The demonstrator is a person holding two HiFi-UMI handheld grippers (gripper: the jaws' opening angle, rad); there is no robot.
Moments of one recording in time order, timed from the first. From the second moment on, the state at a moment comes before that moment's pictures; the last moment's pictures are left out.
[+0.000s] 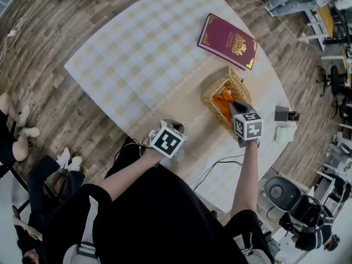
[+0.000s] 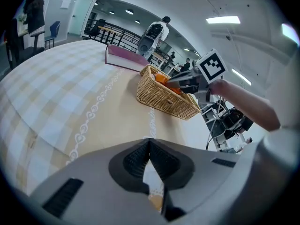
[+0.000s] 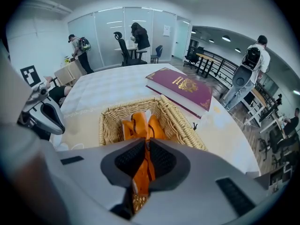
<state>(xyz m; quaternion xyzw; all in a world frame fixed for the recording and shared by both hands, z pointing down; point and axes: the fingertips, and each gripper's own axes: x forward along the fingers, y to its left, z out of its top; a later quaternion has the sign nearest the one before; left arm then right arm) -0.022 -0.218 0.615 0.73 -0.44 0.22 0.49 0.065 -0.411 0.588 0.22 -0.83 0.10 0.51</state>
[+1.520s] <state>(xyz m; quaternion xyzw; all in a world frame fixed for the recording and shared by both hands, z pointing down) -0.025 -0.202 0.594 0.77 -0.40 0.22 0.45 0.061 -0.379 0.479 0.32 -0.85 0.06 0.42</state>
